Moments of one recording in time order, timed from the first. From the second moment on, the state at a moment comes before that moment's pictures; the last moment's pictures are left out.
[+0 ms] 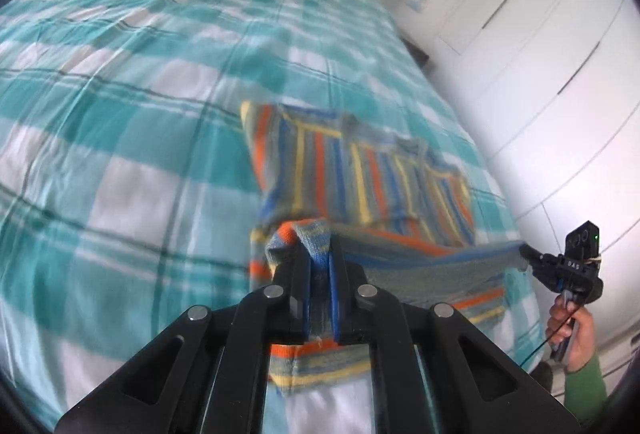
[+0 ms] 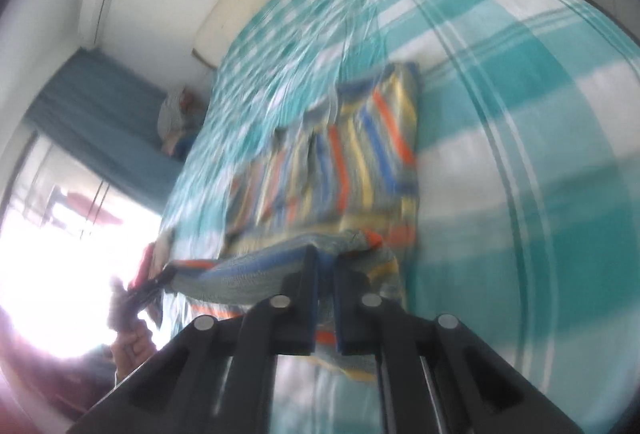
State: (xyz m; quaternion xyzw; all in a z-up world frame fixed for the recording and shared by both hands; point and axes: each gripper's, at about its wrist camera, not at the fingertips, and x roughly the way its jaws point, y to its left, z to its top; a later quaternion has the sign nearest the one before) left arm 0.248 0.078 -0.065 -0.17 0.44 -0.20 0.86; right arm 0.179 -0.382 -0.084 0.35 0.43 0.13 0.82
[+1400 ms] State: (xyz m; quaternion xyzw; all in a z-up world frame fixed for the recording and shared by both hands) left arm 0.254 0.132 -0.156 -0.17 0.51 -0.10 0.84; right arm 0.198 -0.373 -0.152 0.23 0.52 0.10 0.82
